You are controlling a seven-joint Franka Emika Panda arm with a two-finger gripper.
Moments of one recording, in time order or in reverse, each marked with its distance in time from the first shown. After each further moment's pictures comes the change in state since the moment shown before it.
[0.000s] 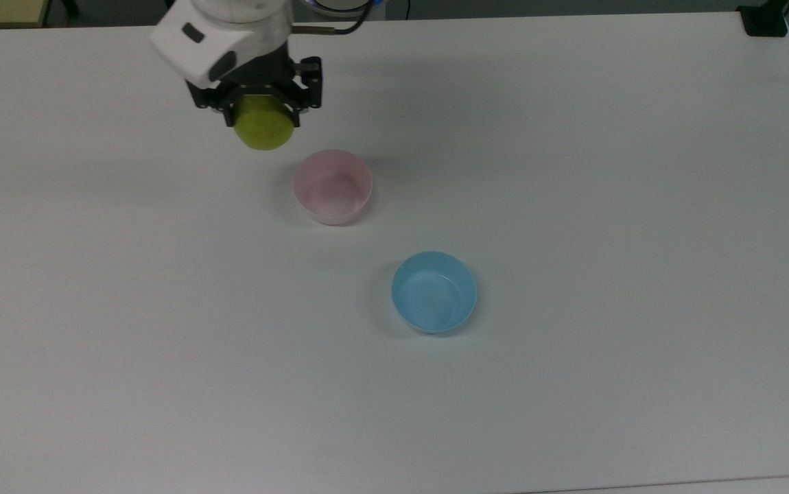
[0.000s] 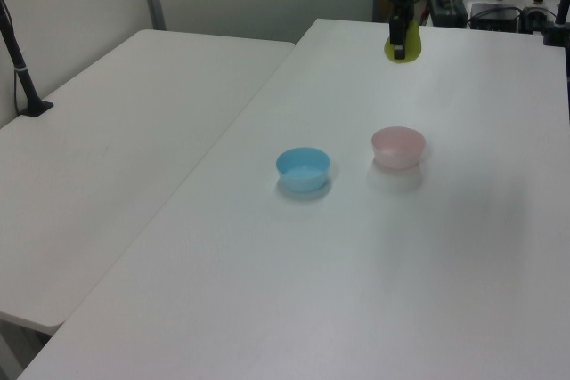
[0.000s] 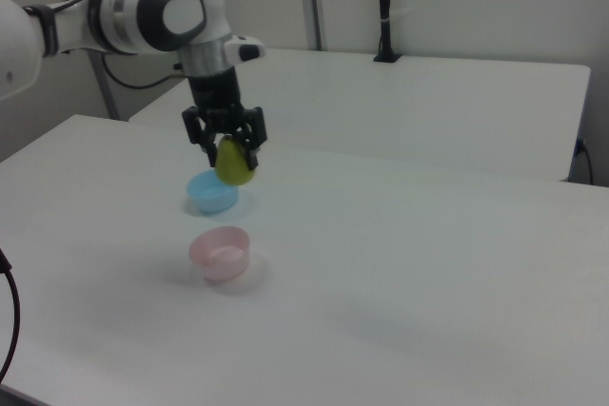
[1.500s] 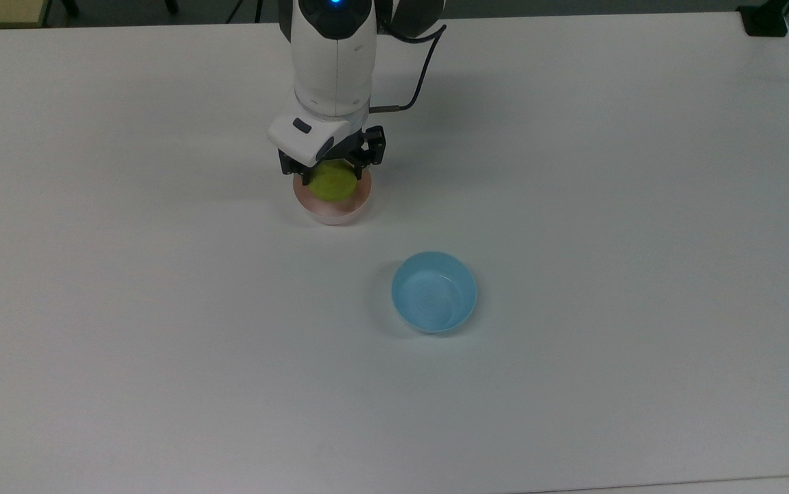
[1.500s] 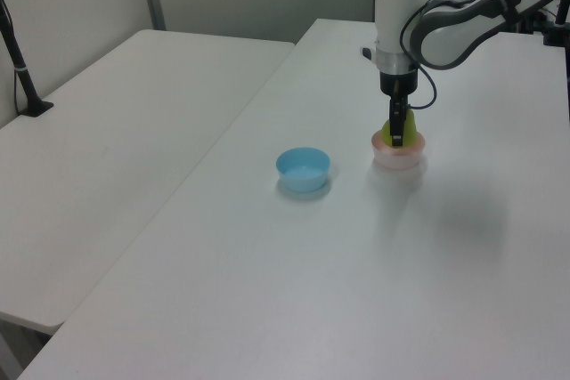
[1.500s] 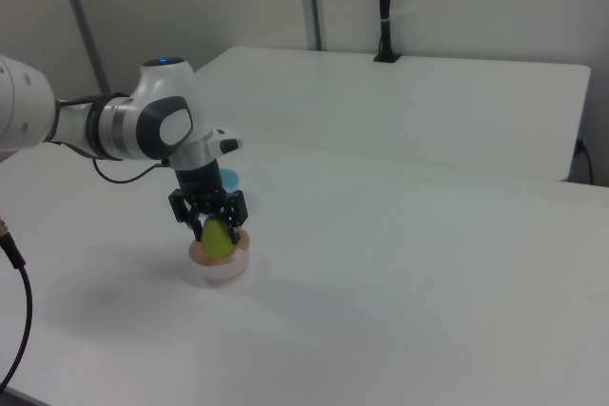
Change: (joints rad) arm 0.101 0.018 0.000 -0.409 0.000 0.445 0.031
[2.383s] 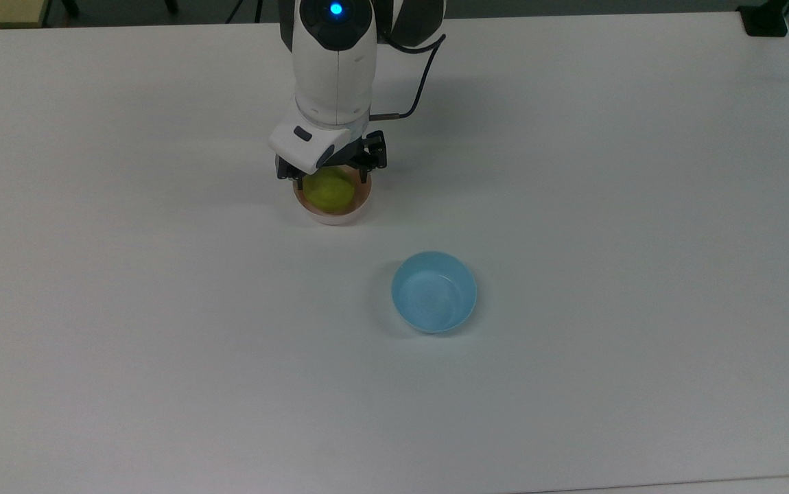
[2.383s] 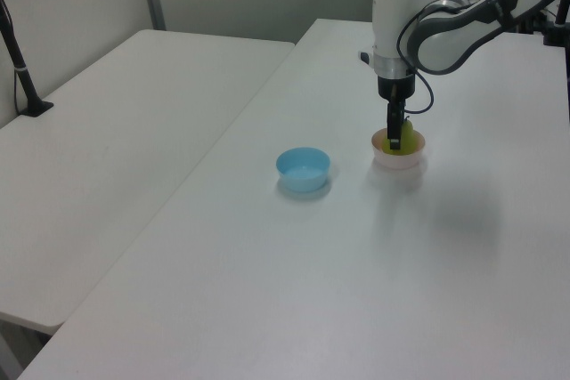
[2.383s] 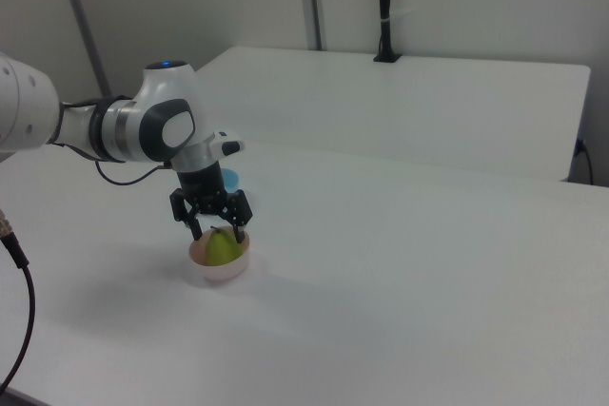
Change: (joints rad) arm 0.000 0.018 -0.001 0.008 0.000 0.010 0.005
